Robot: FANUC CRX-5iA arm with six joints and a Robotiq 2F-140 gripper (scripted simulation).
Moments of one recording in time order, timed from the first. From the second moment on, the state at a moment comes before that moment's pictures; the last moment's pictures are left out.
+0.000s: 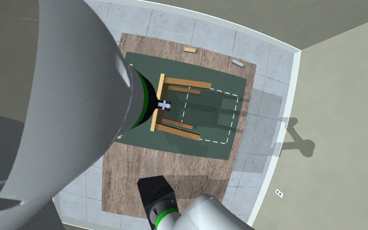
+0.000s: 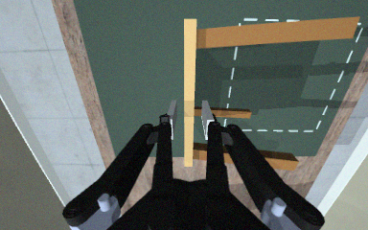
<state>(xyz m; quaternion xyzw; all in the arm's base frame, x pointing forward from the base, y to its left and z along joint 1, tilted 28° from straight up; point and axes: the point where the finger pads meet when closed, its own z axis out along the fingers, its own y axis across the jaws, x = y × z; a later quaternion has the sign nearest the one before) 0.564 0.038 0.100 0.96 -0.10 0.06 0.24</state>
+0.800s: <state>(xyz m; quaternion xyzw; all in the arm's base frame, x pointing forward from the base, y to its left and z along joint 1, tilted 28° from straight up) 0.568 0.011 0.049 0.96 -0.10 0.06 0.24</state>
